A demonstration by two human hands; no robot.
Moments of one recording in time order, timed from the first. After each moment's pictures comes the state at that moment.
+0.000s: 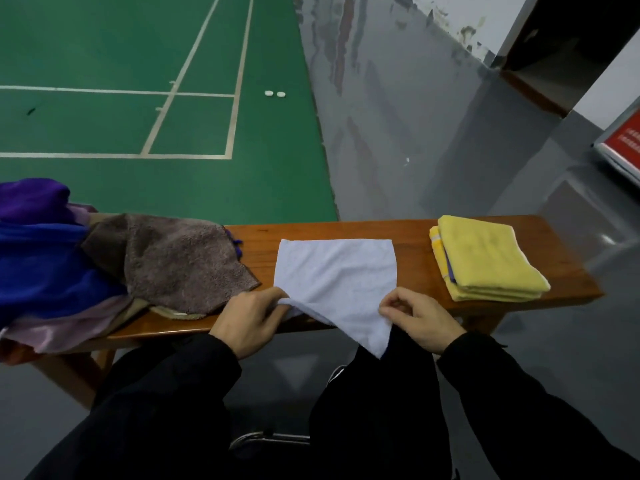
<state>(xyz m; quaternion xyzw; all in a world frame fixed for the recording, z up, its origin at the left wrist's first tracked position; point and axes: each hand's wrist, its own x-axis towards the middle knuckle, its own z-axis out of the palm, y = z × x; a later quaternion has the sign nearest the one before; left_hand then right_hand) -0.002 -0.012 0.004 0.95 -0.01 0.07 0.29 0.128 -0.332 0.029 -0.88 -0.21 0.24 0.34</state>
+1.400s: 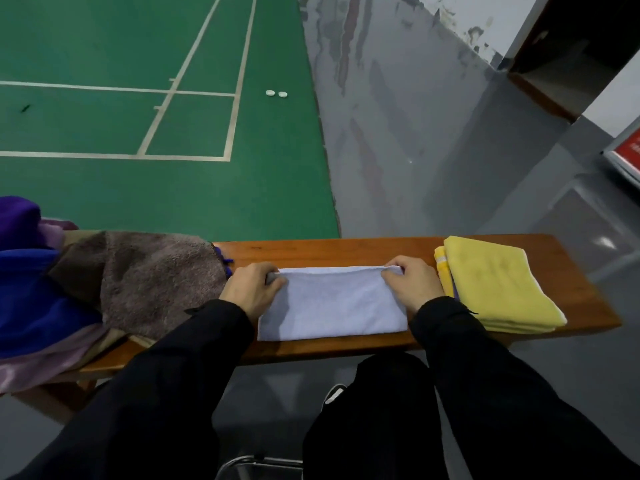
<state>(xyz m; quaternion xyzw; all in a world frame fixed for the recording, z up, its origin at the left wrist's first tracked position) 0.099 0.009 0.006 0.94 0.17 0.01 0.30 0.227 -0.277 0.030 -0.95 -0.09 0.12 0.29</state>
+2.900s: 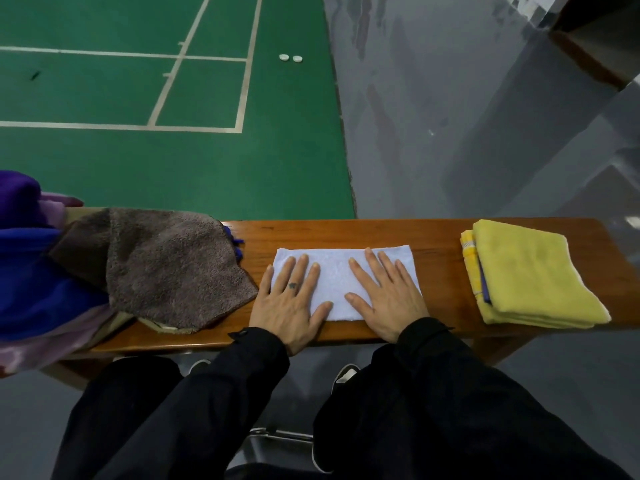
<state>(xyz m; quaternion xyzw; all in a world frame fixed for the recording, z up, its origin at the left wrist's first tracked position) 0.072 -0.044 -0.054 0.99 0.08 -0.06 0.06 0.190 -0.248 -0.046 -0.93 -0.35 0.09 -0.01</state>
